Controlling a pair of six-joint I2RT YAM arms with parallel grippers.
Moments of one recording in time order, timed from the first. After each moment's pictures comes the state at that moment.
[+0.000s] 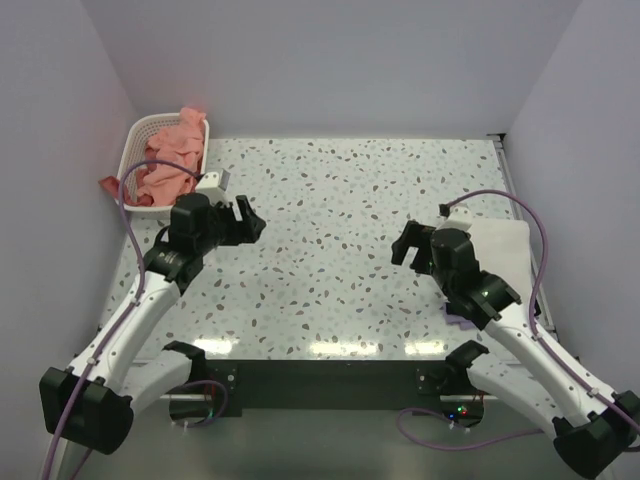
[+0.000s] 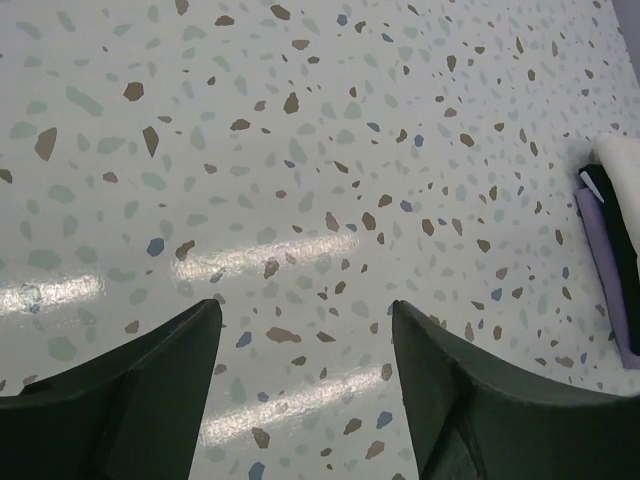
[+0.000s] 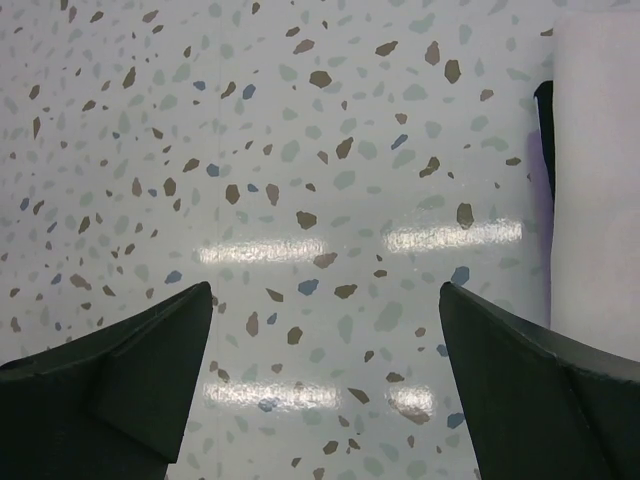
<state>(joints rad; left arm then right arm) -0.29 0.98 0.81 -0.30 0.11 -0.37 0.56 0.79 0.70 -0.46 0.38 0.58</state>
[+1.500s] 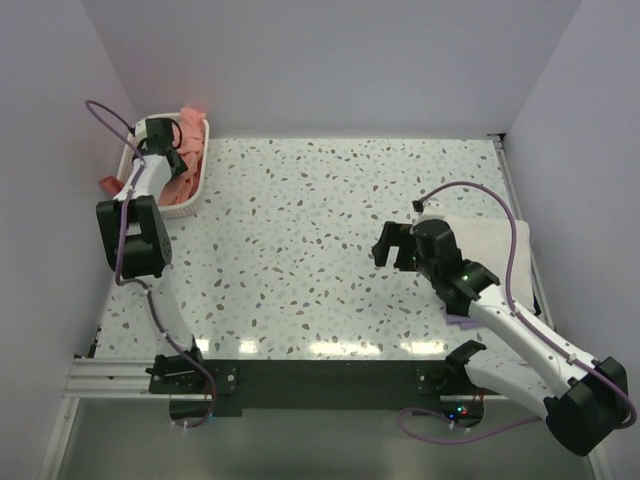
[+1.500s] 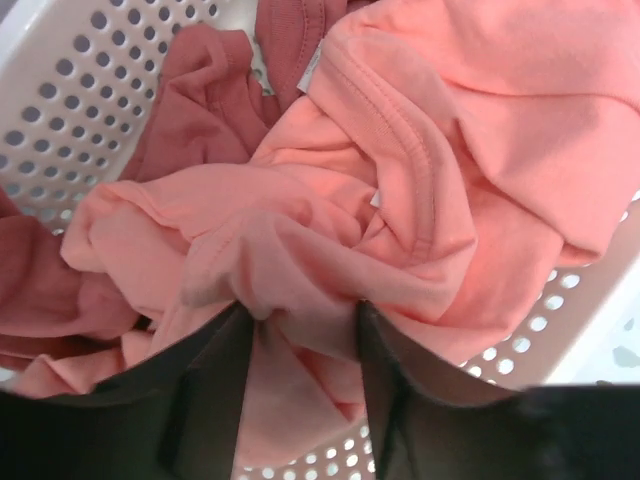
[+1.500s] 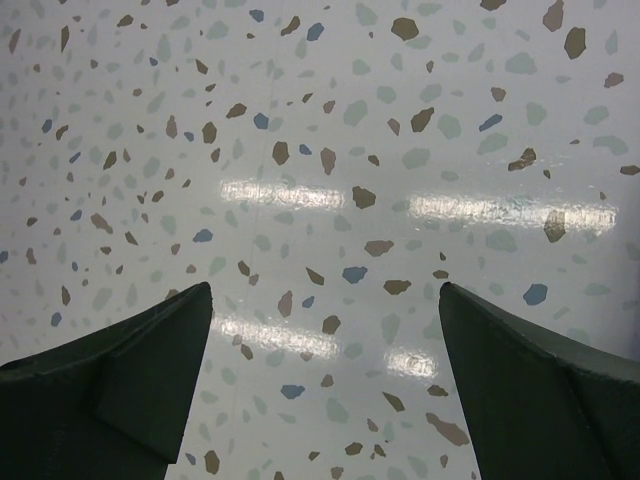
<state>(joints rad) 0.17 2.09 1.70 -0.43 -0.38 -0.44 0.56 0.95 0.70 -0.34 0.19 0.52</state>
